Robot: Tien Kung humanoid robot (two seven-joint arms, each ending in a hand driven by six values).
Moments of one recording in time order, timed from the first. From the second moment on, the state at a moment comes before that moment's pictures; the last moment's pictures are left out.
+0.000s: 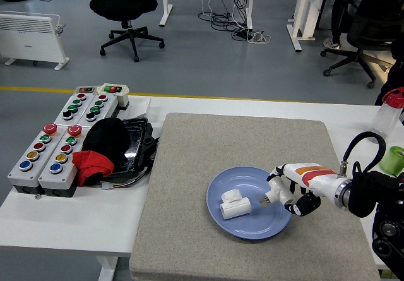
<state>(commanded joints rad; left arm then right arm) -0.18 0.06 -1.20 -0.18 0.90 0.31 0.29 0.61 -0.34 0.91 1.51 -1.90 0.45 -0.35</state>
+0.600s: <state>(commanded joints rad) -0.18 0.06 -1.20 -0.18 0.89 0.31 0.29 0.64 -0.33 0.79 1.45 -1.94 0.40 -0.26</state>
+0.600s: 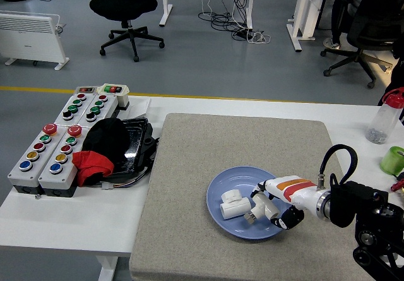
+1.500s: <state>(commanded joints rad) -0.18 0.06 -1.20 -0.18 0.89 0.31 0.29 0.60 -0.33 0.87 1.45 -1.97 0.26 -0.26</state>
